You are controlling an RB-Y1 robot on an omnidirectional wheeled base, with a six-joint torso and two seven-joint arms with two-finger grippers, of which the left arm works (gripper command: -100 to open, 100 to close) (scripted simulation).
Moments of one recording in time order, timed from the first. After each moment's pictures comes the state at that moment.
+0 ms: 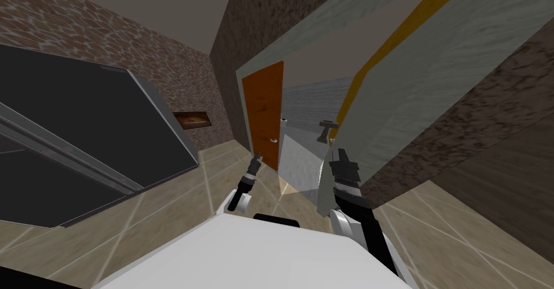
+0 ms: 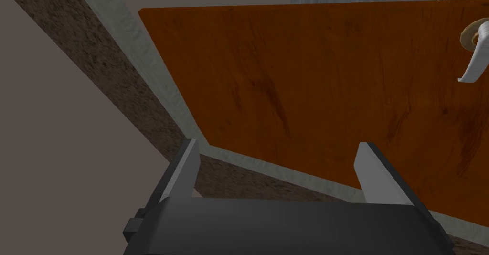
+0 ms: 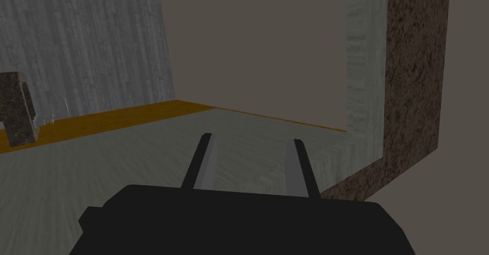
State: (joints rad) arm 0.23 0.09 -0.16 -1.60 -0.11 -0.64 0.14
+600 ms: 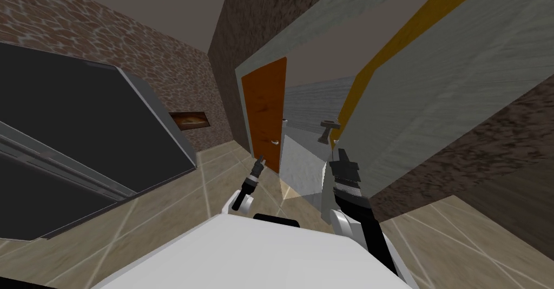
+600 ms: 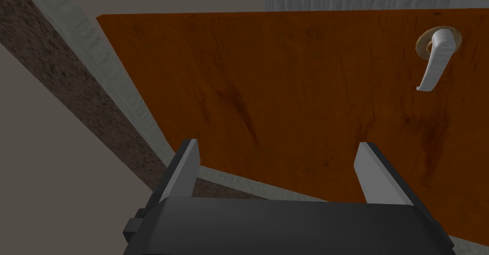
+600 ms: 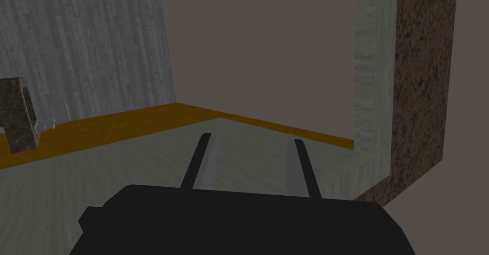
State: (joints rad) arm 0.17 0.10 -0.19 -1.46 -0.13 -0.67 0.15
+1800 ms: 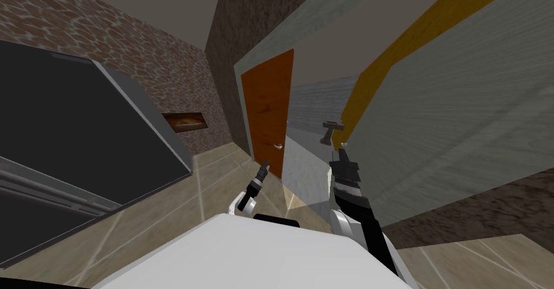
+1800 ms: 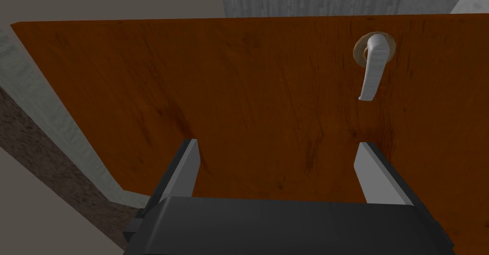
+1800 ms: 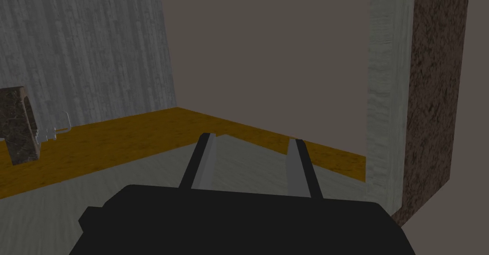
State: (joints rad) arm 0.08 0.10 -0.25 -1.21 -0.16 -0.70 0.19
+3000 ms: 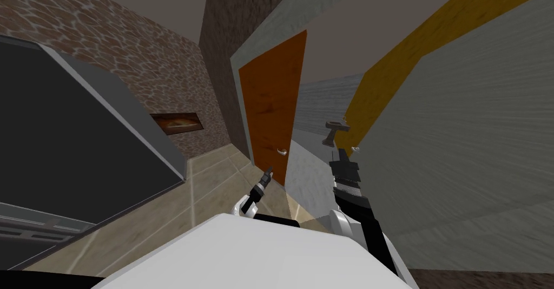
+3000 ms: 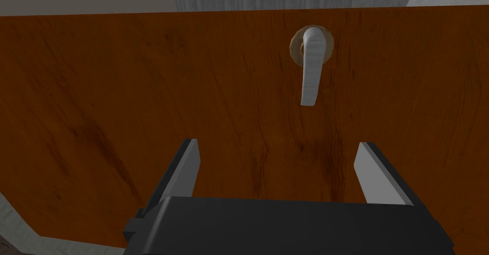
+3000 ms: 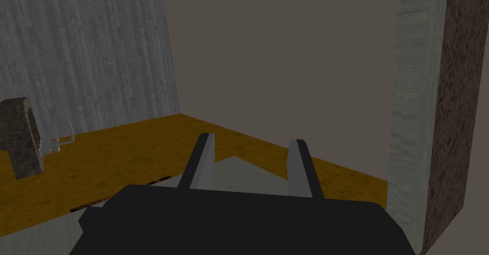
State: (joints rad) arm -0.02 0.09 -0.31 -0.94 -0.19 -0.76 0.22
